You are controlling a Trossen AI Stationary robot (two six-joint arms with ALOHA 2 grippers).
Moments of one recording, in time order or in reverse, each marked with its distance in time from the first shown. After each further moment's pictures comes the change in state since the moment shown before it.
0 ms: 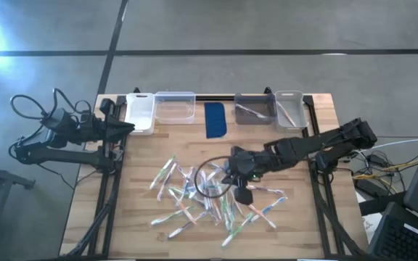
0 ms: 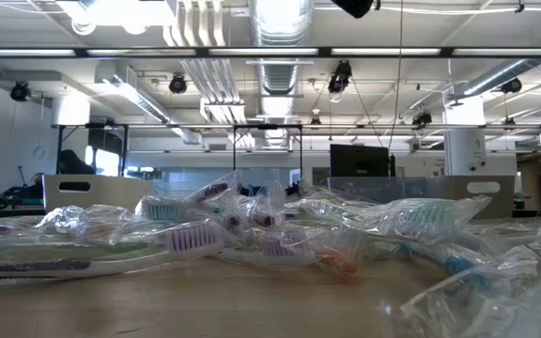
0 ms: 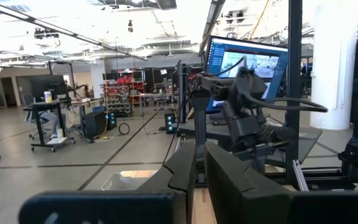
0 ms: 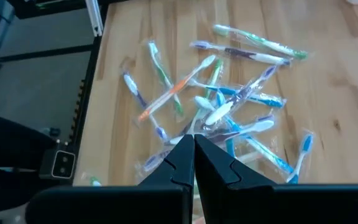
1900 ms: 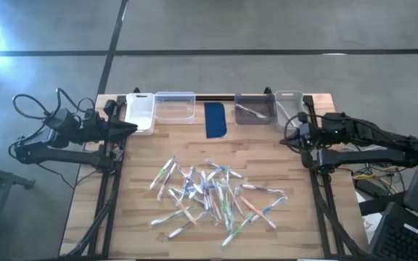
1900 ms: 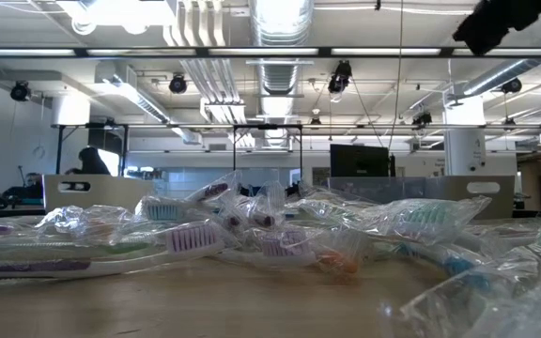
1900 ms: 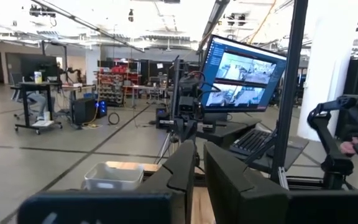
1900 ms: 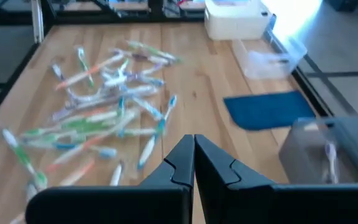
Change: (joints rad) left arm 0.000 0.029 0.000 0.008 0.002 -0.129; right arm -0.409 -1.067 -0.674 -0.133 -0.085 -0.369
